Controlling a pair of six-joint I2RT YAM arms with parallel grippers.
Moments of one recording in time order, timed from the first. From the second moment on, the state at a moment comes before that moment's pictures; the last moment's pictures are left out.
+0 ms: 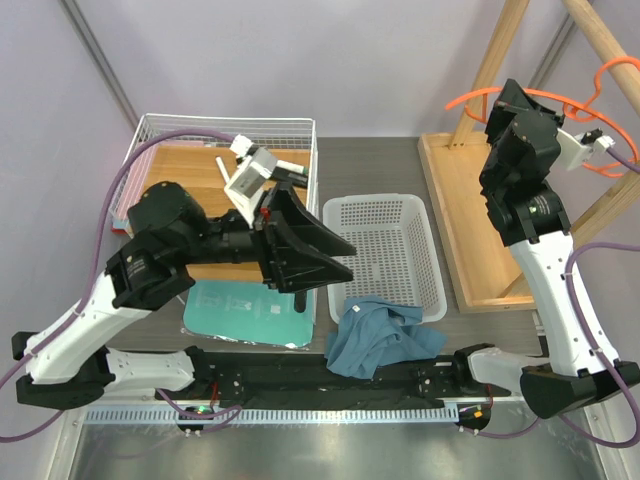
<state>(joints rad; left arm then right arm) -1.10 1.13 1.64 -0.31 0.50 -0.51 0.24 1.20 1.55 -0.21 0.77 1.39</state>
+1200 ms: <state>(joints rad) -1.10 1.05 1.54 -0.10 0.61 -0.57 0.24 0.81 1.36 -0.72 -0.07 0.63</state>
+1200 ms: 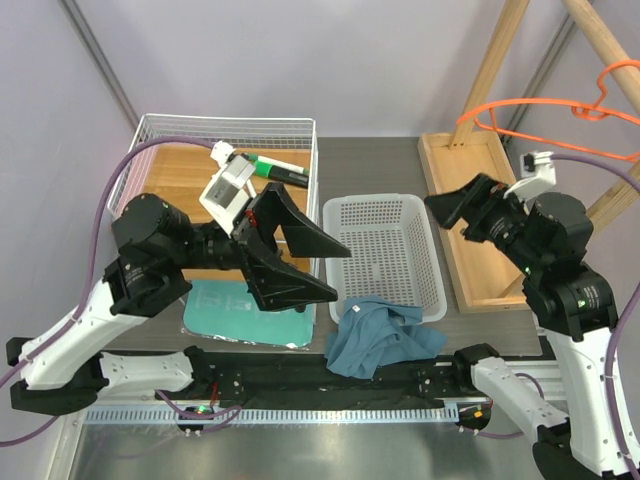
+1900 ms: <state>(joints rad) -1.10 0.95 1.41 -0.08 0.59 -0.58 0.28 0.67 0.86 -0.97 -0.30 0.38</state>
